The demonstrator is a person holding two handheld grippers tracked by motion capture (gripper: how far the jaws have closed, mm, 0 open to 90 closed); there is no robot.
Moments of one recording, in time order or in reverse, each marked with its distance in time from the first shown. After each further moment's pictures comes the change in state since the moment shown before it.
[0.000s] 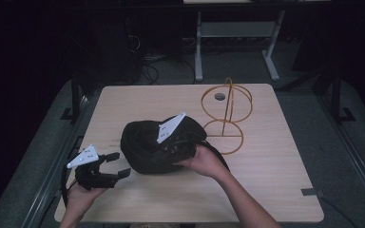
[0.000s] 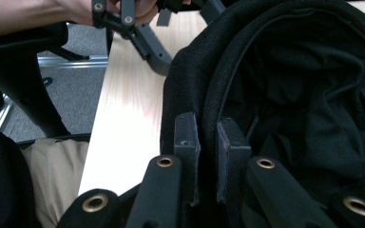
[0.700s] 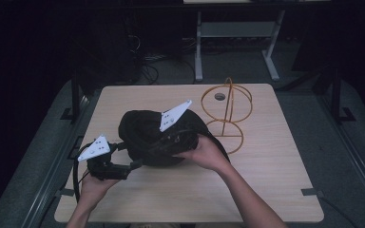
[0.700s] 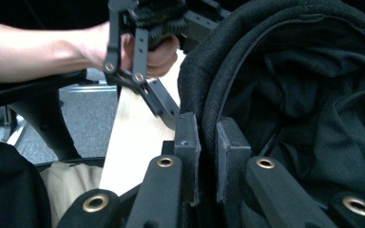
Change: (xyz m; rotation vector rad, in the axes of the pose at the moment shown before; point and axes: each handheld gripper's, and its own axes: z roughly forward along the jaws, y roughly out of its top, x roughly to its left) left arm -0.016 0.036 0.025 -0.087 -0.013 0.094; right arm -0.003 0.019 -0.027 -0.090 0.027 0.015
